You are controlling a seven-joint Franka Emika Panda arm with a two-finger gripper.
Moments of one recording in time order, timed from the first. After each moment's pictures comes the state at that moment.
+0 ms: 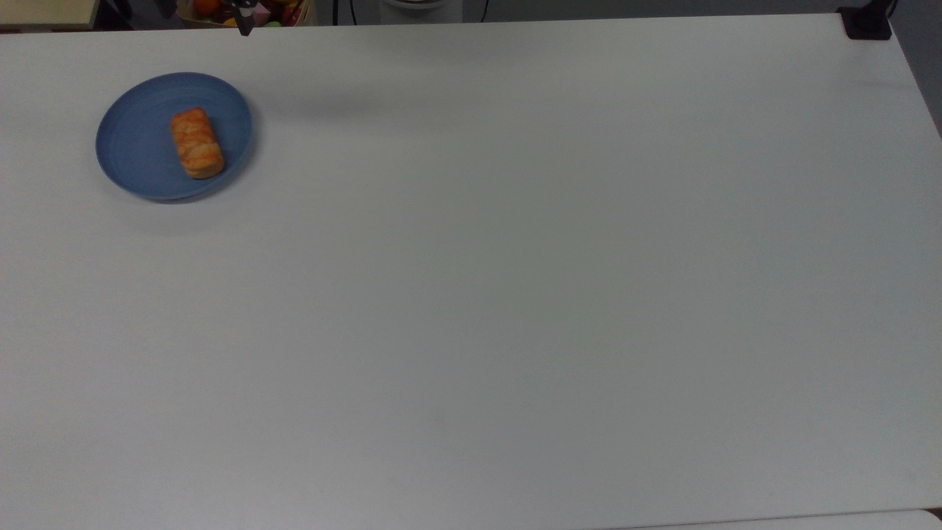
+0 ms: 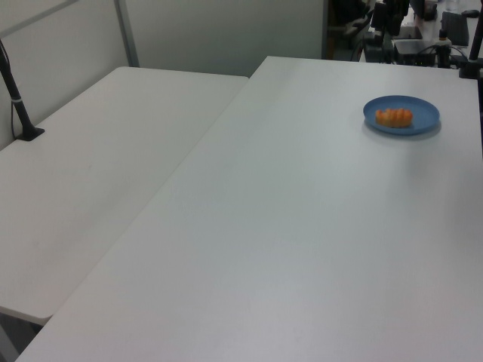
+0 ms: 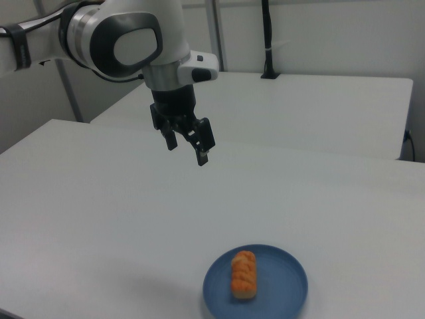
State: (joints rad) arm -0.07 0.02 -0.20 -1.65 0.03 1.73 -0.05
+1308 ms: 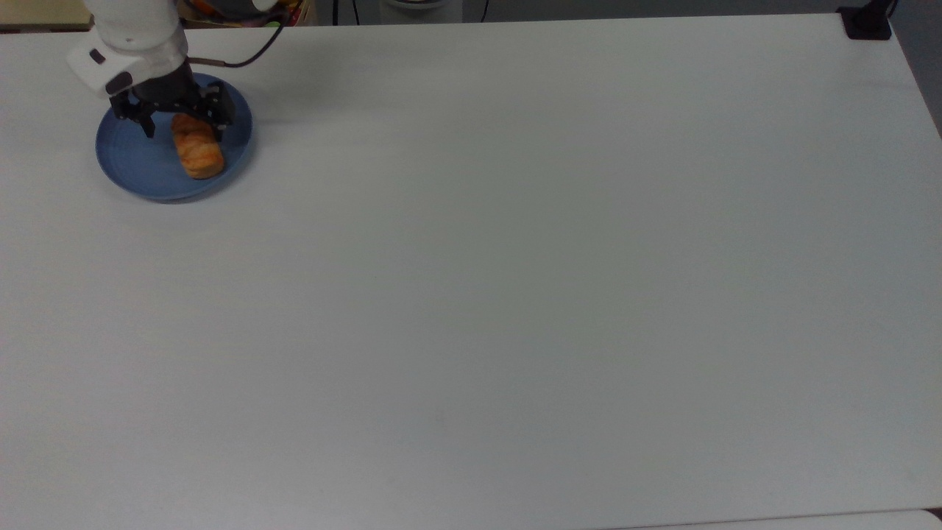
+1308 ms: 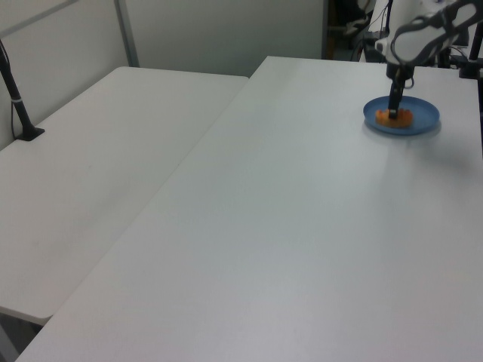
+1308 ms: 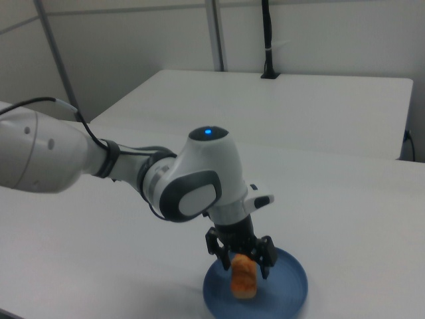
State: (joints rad) arm -0.02 0.24 -0.42 -2.06 -0.02 2.35 -0.52
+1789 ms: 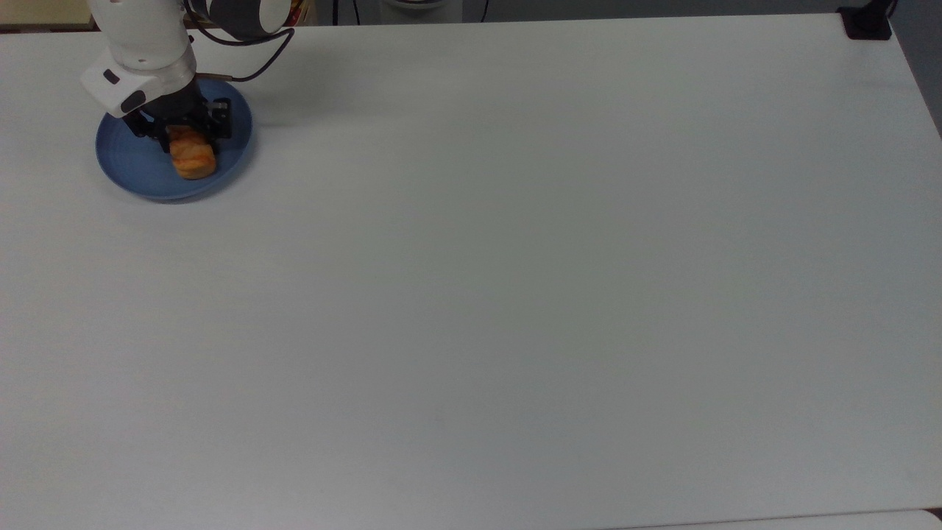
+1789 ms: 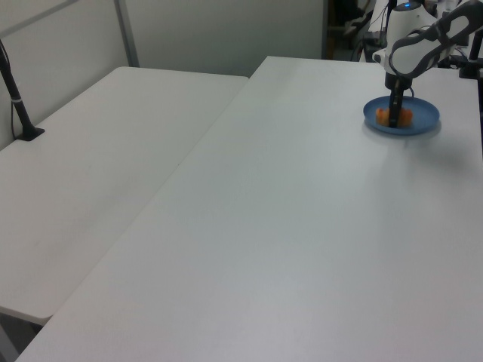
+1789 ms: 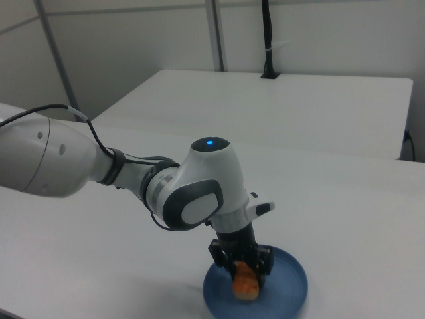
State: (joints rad) arm -0.02 0.28 -0.42 -2.07 -0.02 2.39 -0.56
